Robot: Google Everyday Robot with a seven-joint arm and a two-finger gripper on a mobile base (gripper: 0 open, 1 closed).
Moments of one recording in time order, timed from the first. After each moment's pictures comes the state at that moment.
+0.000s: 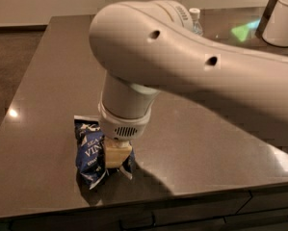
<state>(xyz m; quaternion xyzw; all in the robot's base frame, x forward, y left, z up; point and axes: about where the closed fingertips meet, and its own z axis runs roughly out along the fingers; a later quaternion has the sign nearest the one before) 0.386 0.063 0.852 -0.75 0.65 0.07 0.12</state>
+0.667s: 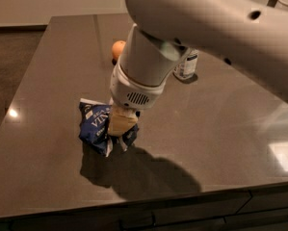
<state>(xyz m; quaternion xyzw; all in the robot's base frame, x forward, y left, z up) 0.420 0.057 0.896 -0.71 0.67 0.12 0.17</state>
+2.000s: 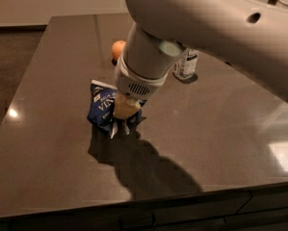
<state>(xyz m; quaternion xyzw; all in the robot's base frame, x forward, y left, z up) 0.461 0.044 0.905 -0.68 0.70 0.05 0.21</state>
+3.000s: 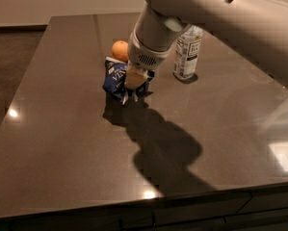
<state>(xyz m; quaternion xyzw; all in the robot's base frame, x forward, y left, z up) 0.559 0.027 0.907 -0.66 0.72 0.03 0.24</state>
